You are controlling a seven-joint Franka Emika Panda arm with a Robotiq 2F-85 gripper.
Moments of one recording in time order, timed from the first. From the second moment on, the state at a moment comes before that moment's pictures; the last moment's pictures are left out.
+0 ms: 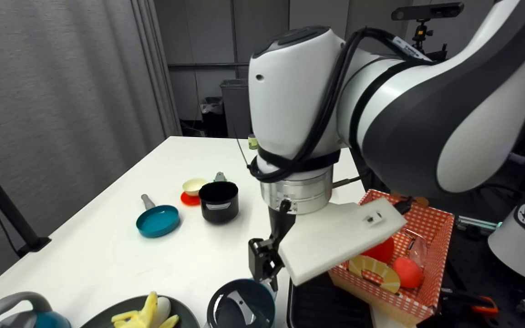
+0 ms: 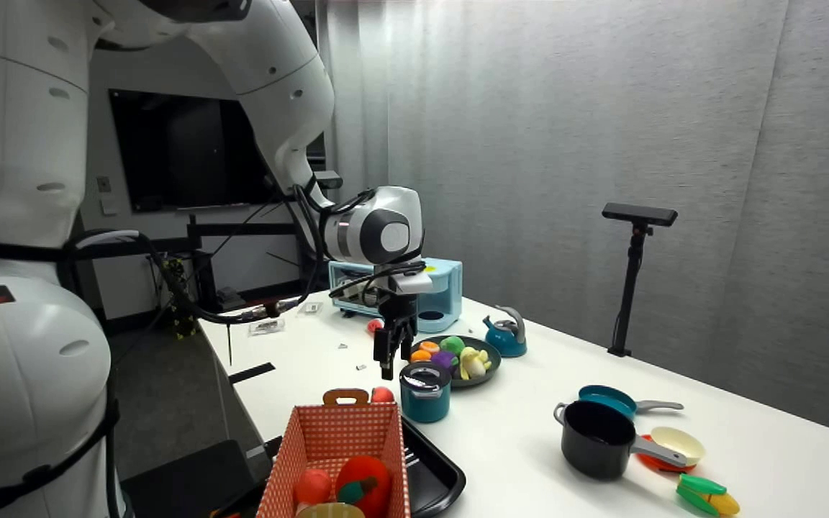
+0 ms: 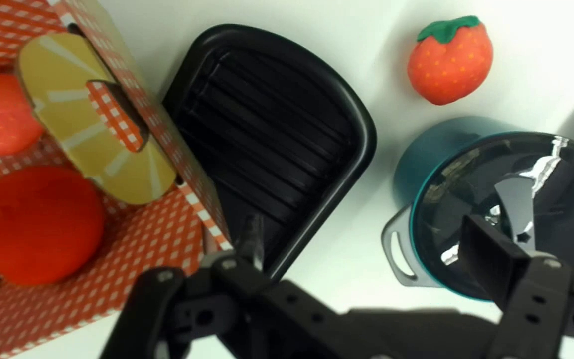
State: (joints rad) arm 0.31 0.21 -0.01 -2.35 -0.05 2.50 1.35
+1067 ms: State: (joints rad) arm 0.14 -0.10 0.01 -2.62 -0.07 2.67 1.47
